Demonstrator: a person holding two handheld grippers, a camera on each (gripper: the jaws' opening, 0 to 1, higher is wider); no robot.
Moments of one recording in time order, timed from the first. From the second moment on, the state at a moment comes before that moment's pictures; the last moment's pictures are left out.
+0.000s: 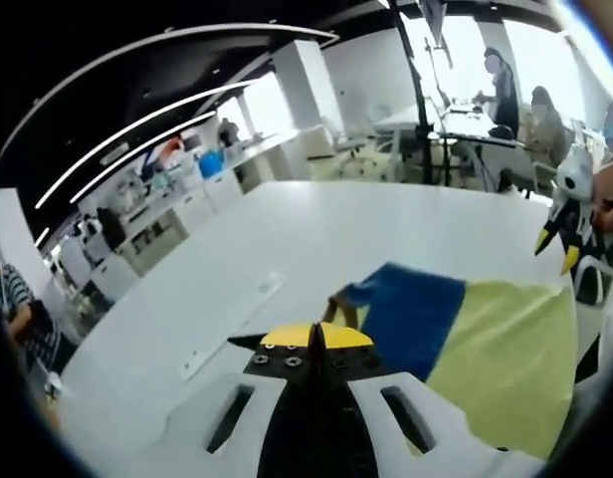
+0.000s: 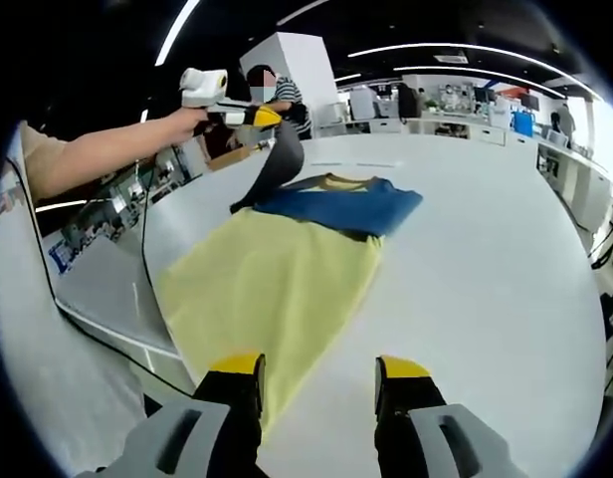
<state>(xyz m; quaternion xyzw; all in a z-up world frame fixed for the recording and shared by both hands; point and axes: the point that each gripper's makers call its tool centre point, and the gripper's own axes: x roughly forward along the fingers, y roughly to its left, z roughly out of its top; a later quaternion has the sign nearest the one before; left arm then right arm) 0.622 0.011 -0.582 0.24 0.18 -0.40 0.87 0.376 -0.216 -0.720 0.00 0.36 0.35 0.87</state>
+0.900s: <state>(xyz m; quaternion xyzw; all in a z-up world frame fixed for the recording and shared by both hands) 0.615 -0.090 -0.607 0.24 0.18 -0.47 0.83 0.367 -0.234 -0.728 0.01 0.36 0.33 0.87</state>
